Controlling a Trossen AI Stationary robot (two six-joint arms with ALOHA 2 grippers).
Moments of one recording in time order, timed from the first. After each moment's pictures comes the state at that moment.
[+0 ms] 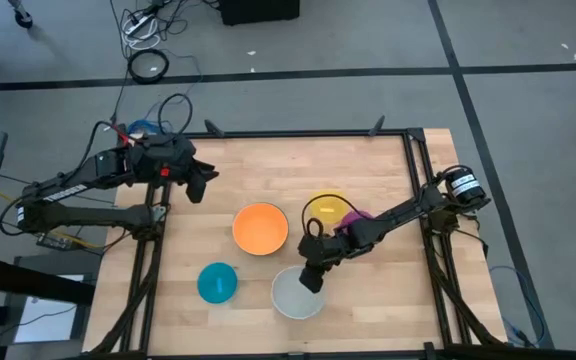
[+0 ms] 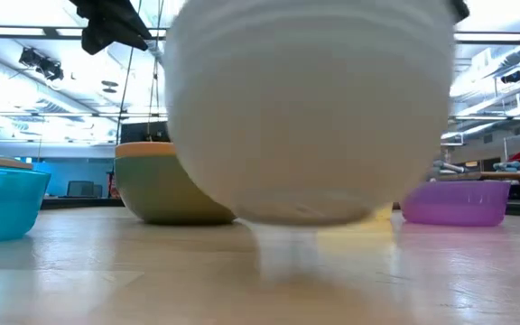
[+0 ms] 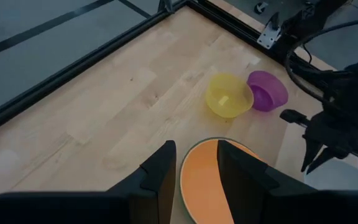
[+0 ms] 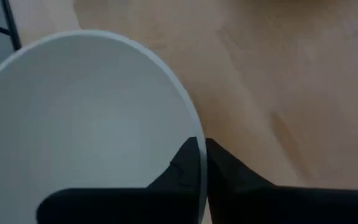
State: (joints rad) left arm 0.29 0.78 1.01 -0.80 -0.07 -0.40; right arm 0.32 1.79 1.11 -0.23 -0.03 0.89
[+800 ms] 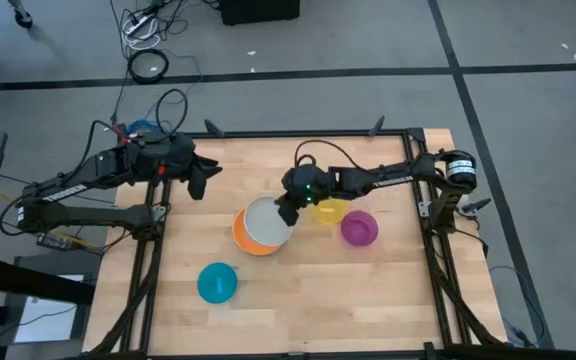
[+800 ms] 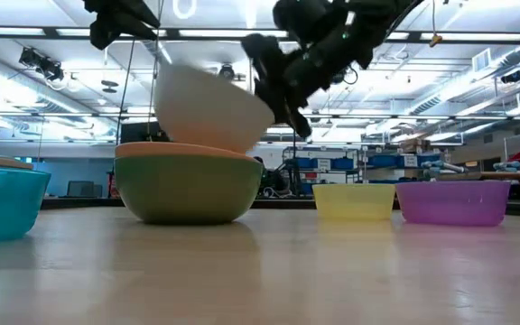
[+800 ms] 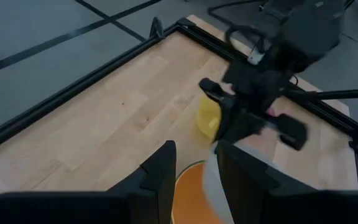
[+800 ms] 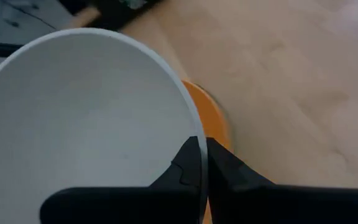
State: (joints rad) left arm 0.29 0.78 1.01 -0.70 -0.07 -0.39; right arm -0.10 1.78 1.18 -0.03 -0.02 0.49
